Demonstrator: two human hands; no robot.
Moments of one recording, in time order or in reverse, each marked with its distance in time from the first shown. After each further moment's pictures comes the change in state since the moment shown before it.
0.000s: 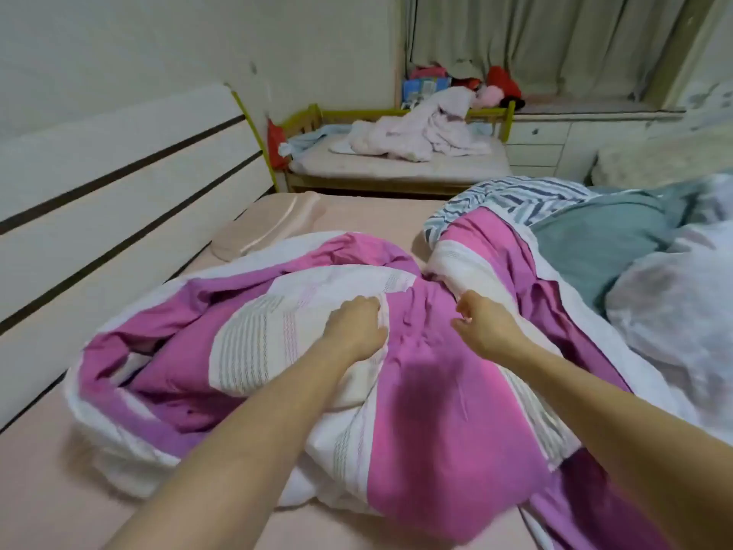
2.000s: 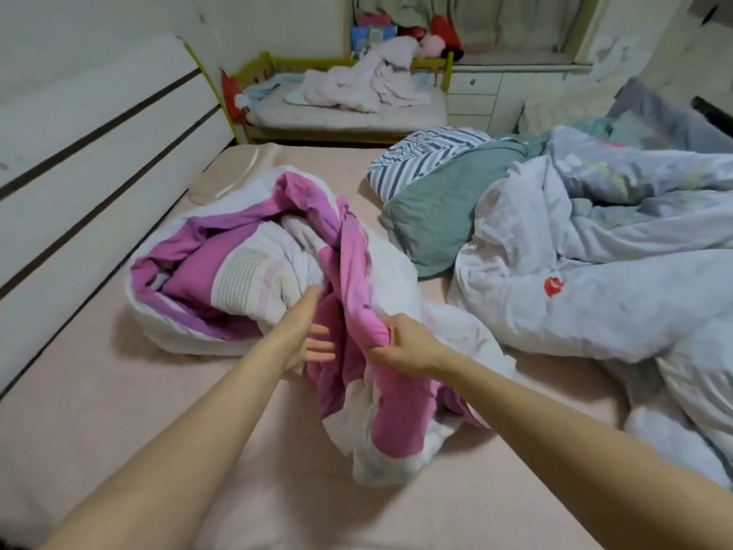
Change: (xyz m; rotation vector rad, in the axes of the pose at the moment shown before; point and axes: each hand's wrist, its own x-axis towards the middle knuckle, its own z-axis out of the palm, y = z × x) left_hand -0.342 0.108 -0.073 -1.309 -0.326 -0.692; right_hand -0.369 -0.030 -0.091 0.334 -0.274 -0.218
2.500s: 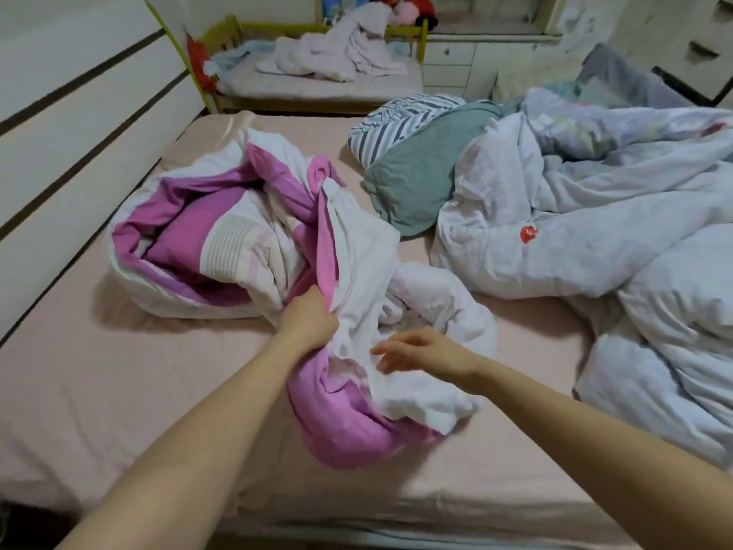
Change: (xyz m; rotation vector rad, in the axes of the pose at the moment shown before) left_hand -0.030 -0.090 -0.009 0.956 0.182 0.486; right_hand -0.123 0.003 0.055 0.442 -0.210 0.279
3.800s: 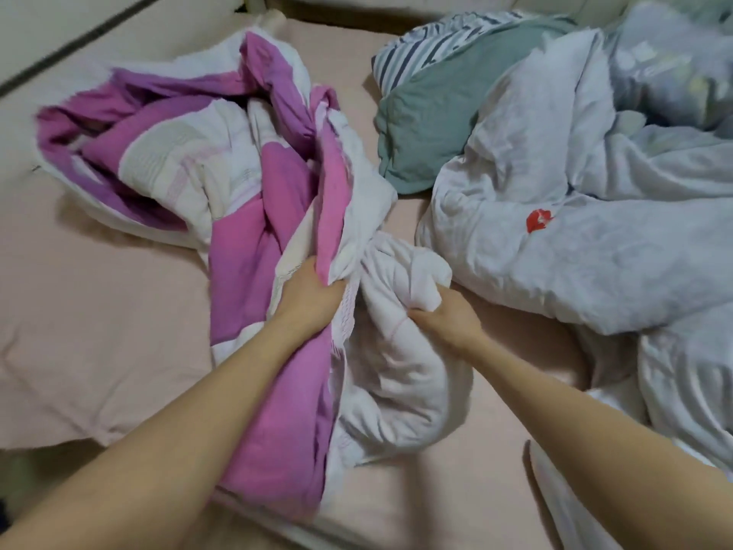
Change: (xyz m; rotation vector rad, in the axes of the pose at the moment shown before) left_hand 0.068 0.151 0.192 -0.393 0.233 -0.212; right_hand 0.115 0.215 -0.240 -0.423 0.328 0.001
